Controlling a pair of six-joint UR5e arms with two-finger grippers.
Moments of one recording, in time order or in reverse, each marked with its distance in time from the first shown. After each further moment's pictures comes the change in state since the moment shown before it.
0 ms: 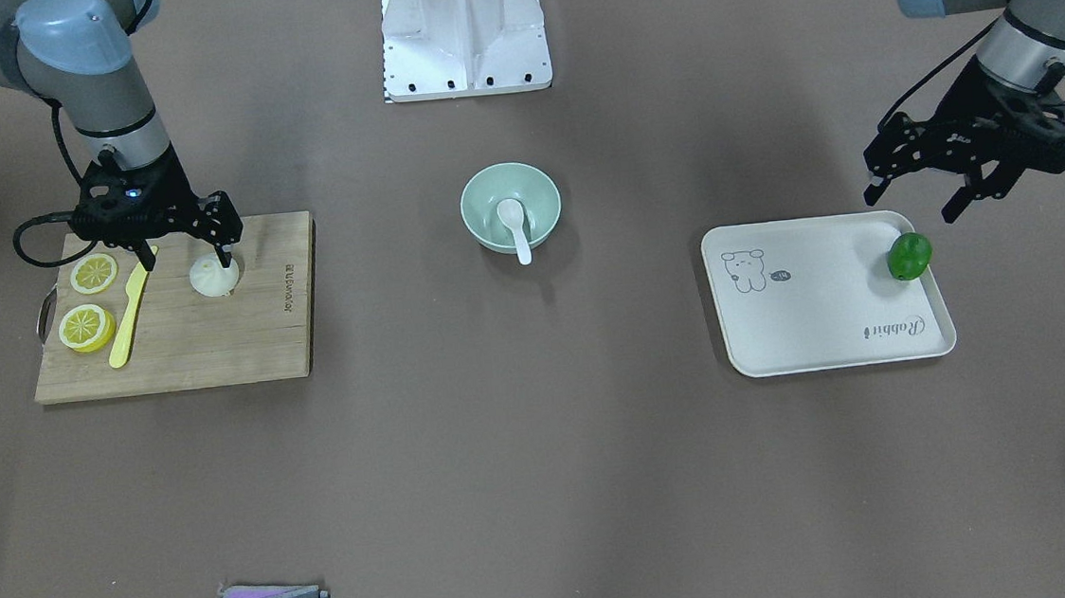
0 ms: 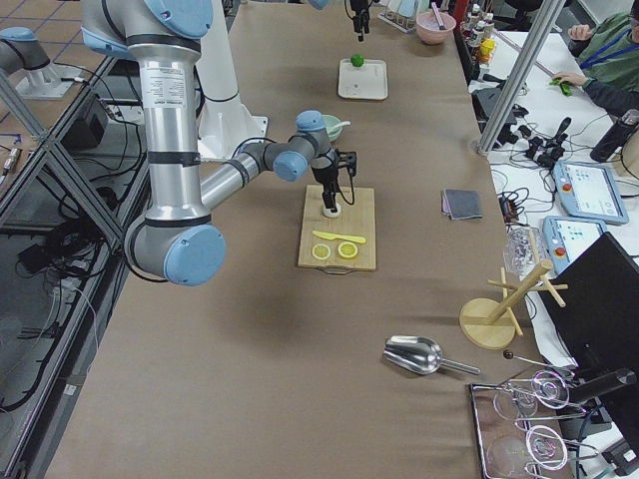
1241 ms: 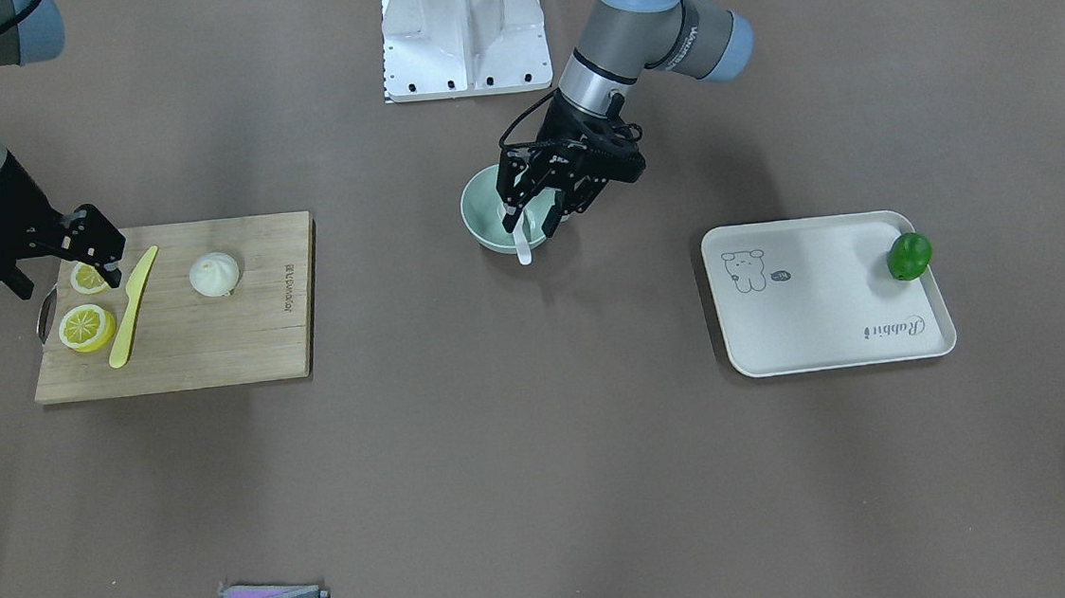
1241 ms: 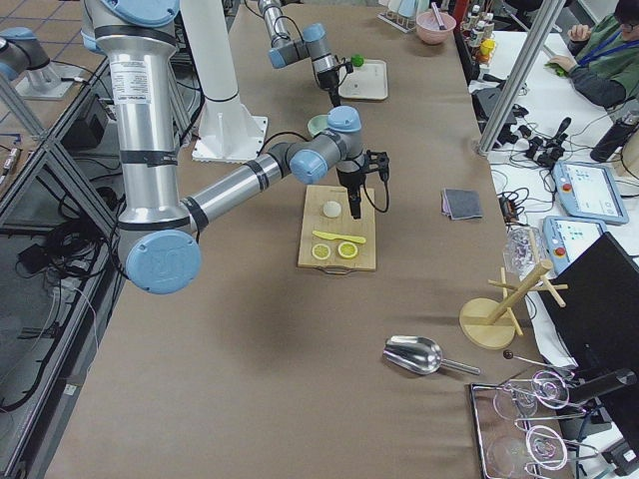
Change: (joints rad) left arm 0.653 -0.469 0.178 -0.143 0.632 -0.870; right arm 0.366 0.000 0.012 -0.063 0.358 -0.344
